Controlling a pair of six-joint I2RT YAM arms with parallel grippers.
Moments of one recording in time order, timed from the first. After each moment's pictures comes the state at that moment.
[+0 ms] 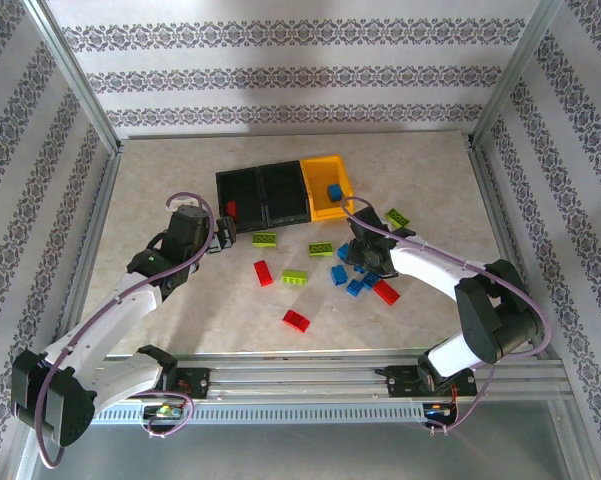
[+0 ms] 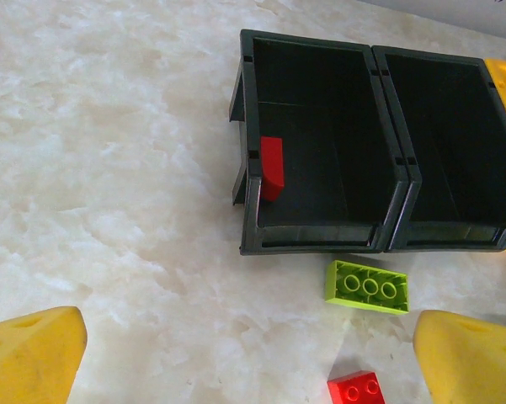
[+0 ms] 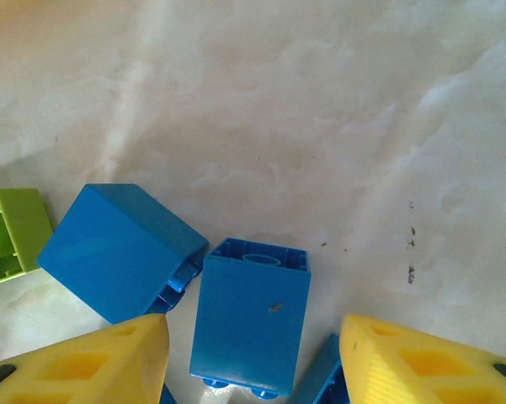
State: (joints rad) left arm -0.40 1.05 0.80 -0.44 -0.32 -0.52; right arm 0.49 1.51 0.85 -0.52 0.15 0.75
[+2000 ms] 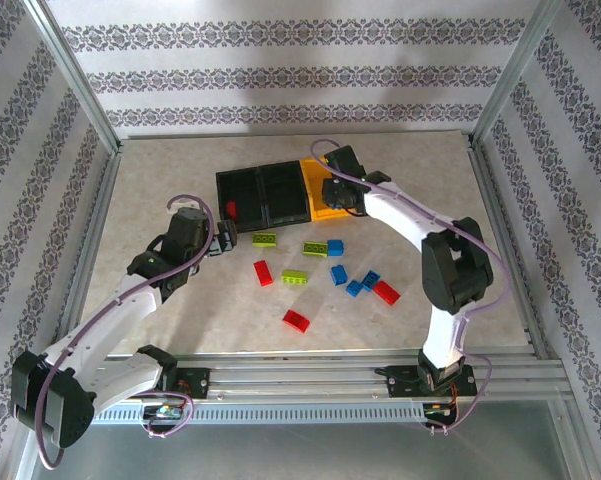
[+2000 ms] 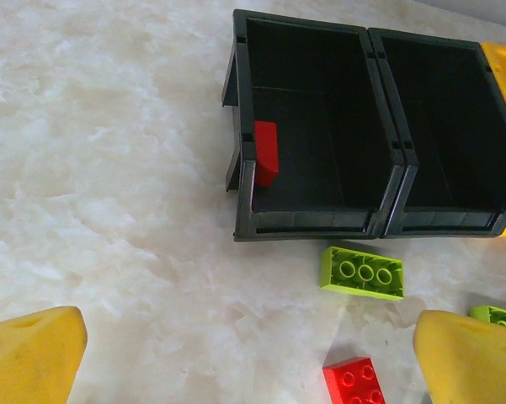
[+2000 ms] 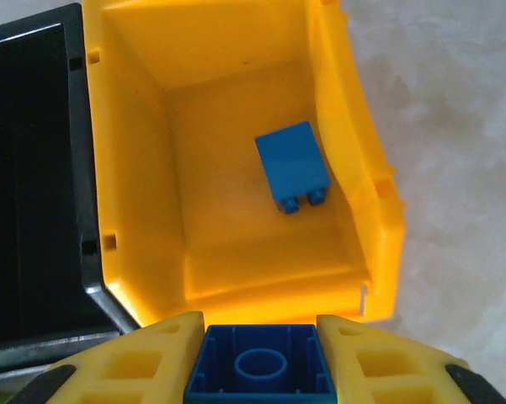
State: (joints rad) left arm -0.39 1.04 0.78 -0.44 -0.29 -0.52; right arm 0.46 1.89 1.48 -0.51 0.15 0.48
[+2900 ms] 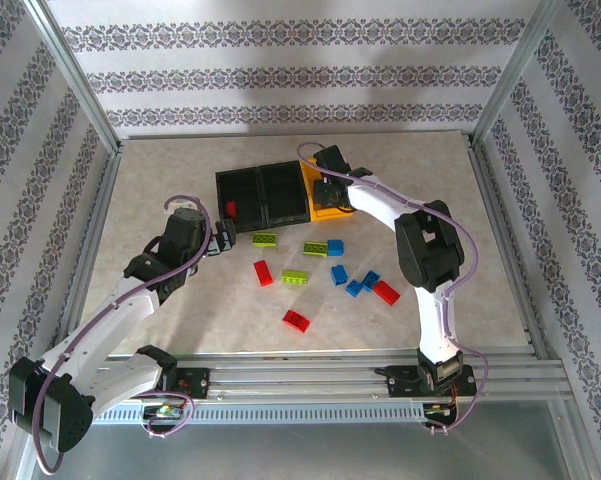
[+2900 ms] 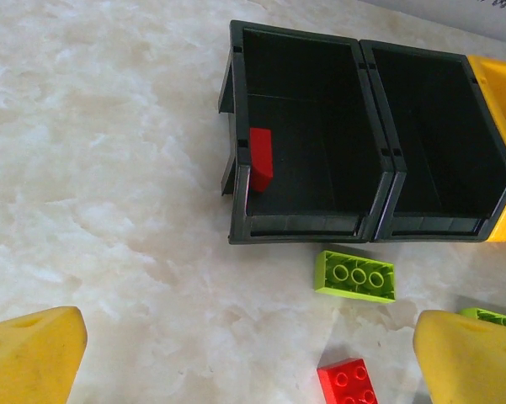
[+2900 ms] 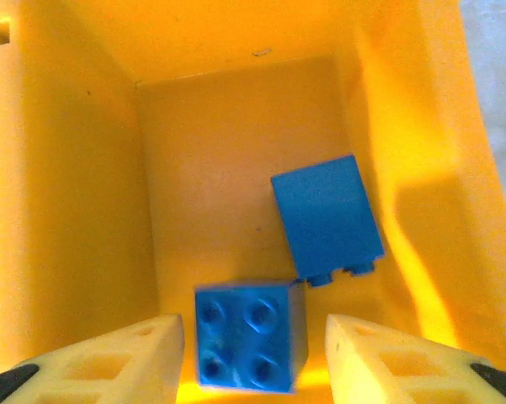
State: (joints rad) left arm -0.39 1.01 0.77 -0.44 -0.28 -0.52; right arm 0.45 2.11 1.62 -0.50 0.15 0.42
